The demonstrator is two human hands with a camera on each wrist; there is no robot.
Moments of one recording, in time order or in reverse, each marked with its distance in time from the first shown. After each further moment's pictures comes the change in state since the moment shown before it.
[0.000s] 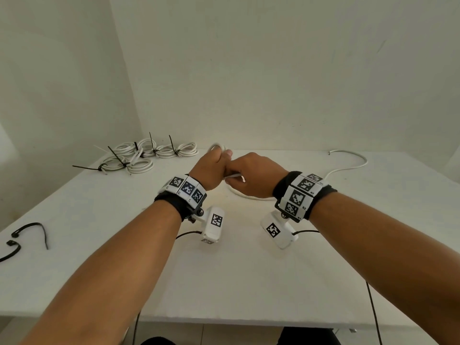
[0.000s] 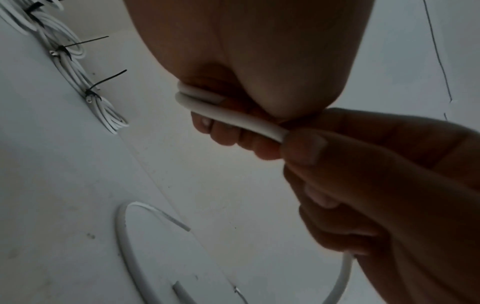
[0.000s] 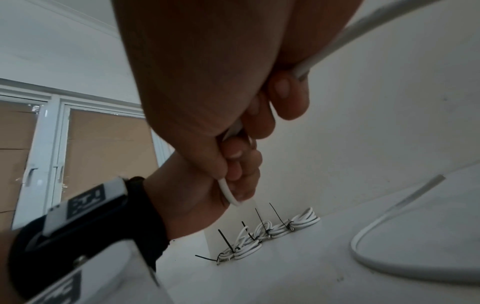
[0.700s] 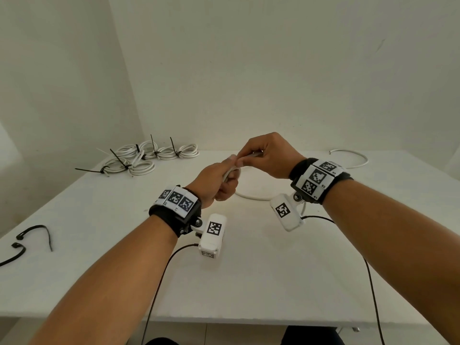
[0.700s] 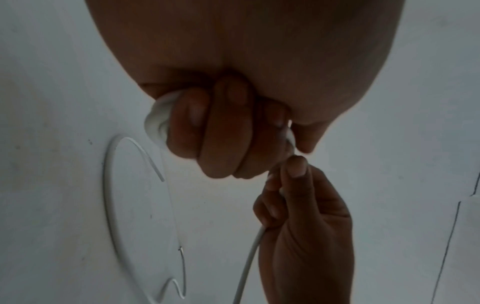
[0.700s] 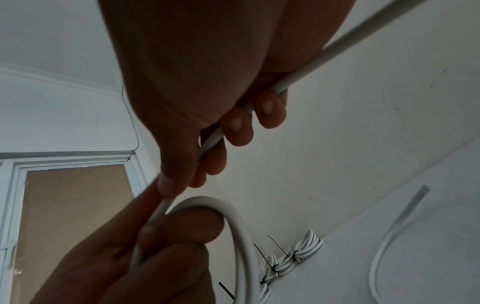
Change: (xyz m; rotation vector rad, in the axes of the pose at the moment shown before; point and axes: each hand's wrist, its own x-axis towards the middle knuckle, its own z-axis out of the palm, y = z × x) left_hand -0.035 0.016 0.005 -0.523 -0.313 -0.199; right_hand -0.003 0.022 -0.033 0.445 0.243 0.036
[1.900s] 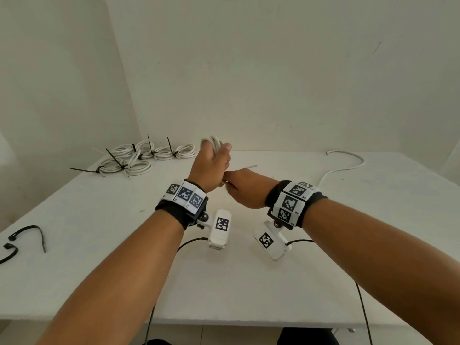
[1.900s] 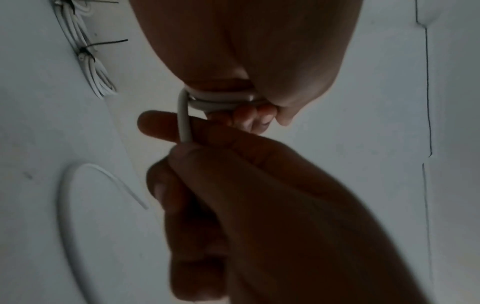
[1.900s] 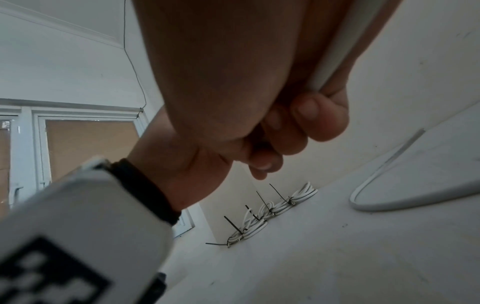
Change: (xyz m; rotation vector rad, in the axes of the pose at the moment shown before) left_hand 0.030 -0.001 -0.005 0.235 0.438 0.372; right_hand -0.013 -0.014 0.054 -0.339 -0.396 0.156
